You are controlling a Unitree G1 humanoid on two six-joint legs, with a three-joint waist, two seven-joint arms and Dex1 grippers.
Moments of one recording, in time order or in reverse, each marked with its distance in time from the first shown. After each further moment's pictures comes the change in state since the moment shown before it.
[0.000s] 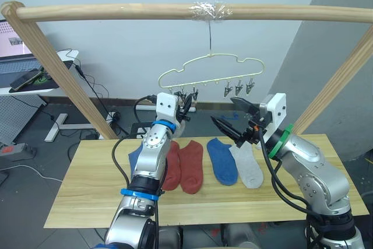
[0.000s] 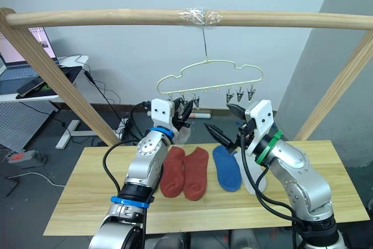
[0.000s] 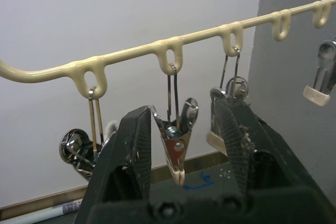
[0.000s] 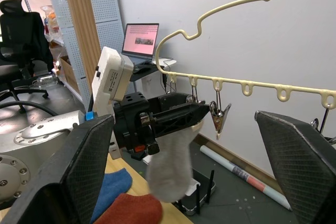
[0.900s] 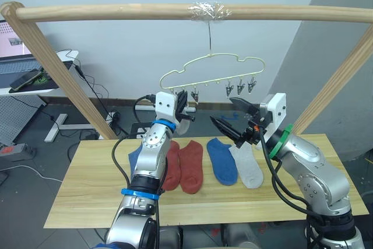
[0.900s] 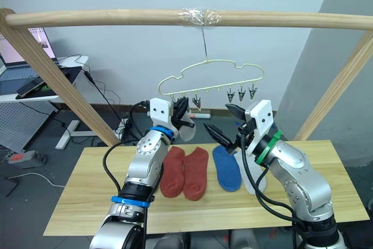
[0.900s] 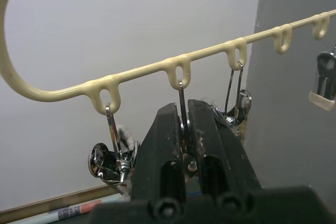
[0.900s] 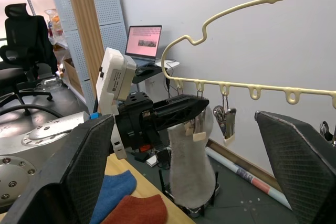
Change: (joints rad) left arm -0.003 -0.010 0.016 0.003 -0.006 -0.011 -0.019; right arm 0.000 0.000 0.000 -0.003 0.017 0.009 -0.001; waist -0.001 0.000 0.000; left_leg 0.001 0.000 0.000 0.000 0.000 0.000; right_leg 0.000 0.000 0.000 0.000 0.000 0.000
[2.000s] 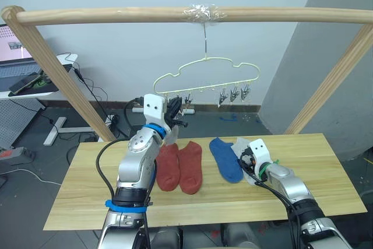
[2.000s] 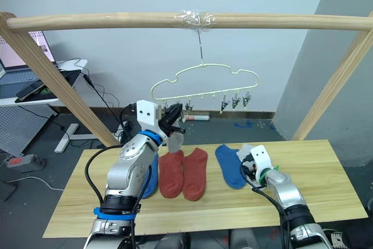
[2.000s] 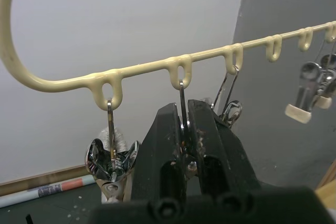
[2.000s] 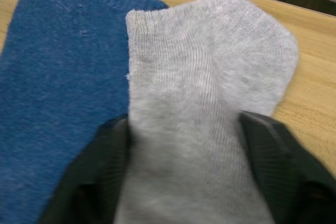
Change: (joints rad) left arm 0.124 0.064 0.027 -0.319 -0.114 0.329 -0.046; right arm -0.038 0.063 0.090 0.995 -0.460 -0.185 -0.128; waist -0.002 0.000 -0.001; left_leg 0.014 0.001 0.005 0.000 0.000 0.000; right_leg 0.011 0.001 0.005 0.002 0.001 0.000
